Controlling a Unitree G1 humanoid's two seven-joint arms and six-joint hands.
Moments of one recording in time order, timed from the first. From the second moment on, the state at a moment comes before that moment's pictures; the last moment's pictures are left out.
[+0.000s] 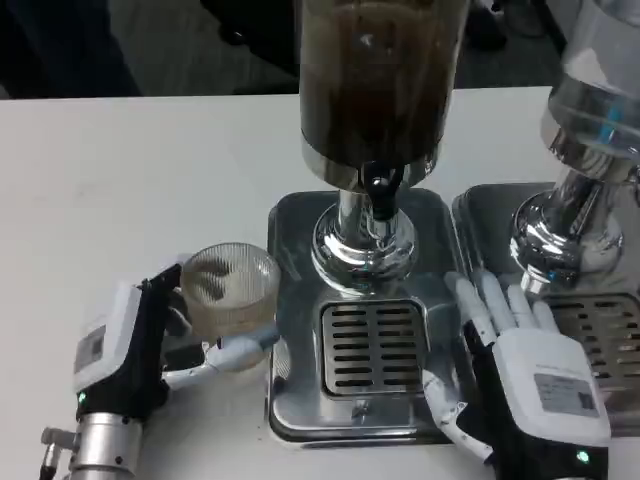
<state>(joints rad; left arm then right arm) -0.26 0.35 -0.25 1.07 0.57 -0.78 0.73 0.28 -0.24 0.42 -0.09 -1.00 0.18 -0.39</state>
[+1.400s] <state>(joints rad) -0.25 0.30 -0.36 0.91 0.71 -0.75 0.82 0.34 -0.24 0.34 -0.17 -1.00 0.20 -0.42</state>
